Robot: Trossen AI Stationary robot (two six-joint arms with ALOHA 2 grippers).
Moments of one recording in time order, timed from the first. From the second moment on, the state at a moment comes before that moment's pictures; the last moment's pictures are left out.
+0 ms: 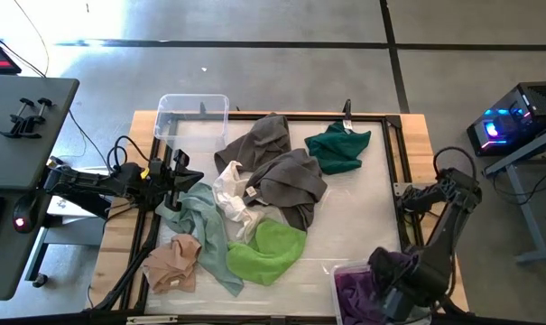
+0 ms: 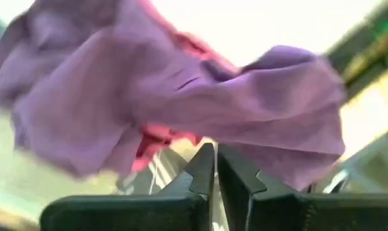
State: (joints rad) left arm -0.08 0.19 0.01 0.55 -0.14 -0.07; right arm 0.98 1.74 1.69 -1.57 -0.13 1.71
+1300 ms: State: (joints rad) left arm -0.08 0.19 0.01 0.58 -0.14 -0.06; right arm 0.93 1.86 1.81 -1.57 -0.01 0.82
